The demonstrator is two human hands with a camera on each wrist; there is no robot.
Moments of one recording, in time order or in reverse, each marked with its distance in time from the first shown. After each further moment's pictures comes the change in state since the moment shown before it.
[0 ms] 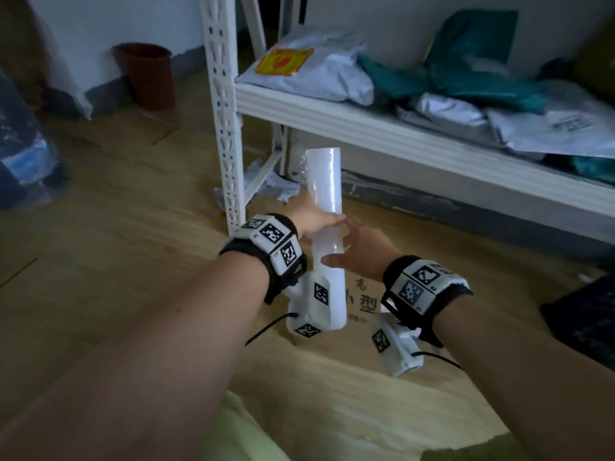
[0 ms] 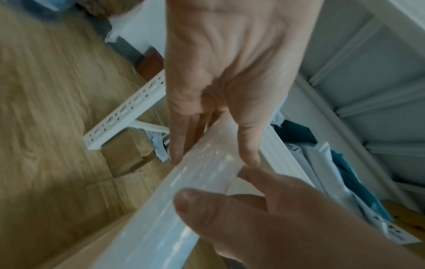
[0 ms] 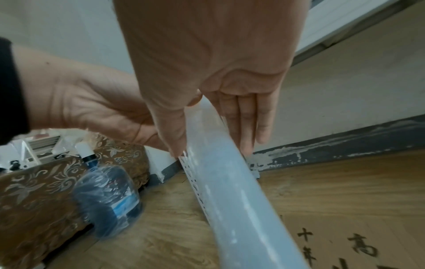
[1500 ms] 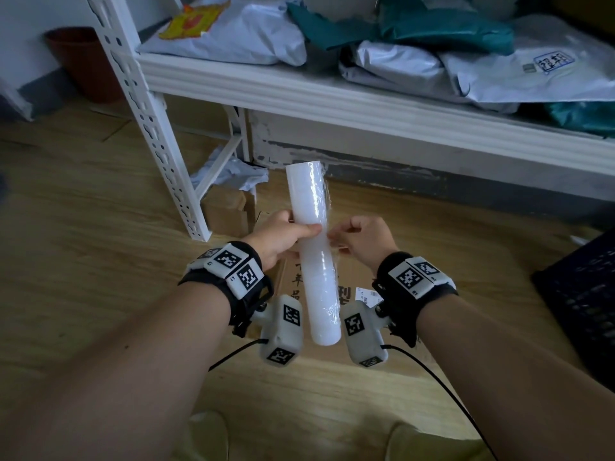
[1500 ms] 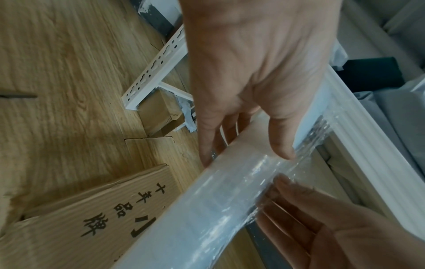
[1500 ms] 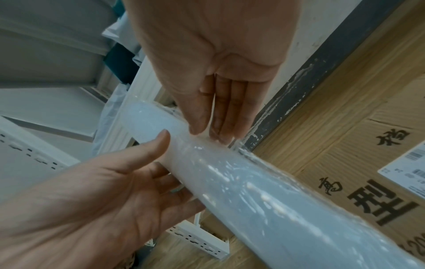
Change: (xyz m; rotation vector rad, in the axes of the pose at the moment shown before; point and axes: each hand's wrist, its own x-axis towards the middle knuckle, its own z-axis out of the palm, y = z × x) left_hand 0.032 -0.017 0.082 -0.377 -0.127 -0.231; right_hand 0.037 0.115 0.012 0.813 0.213 0.154
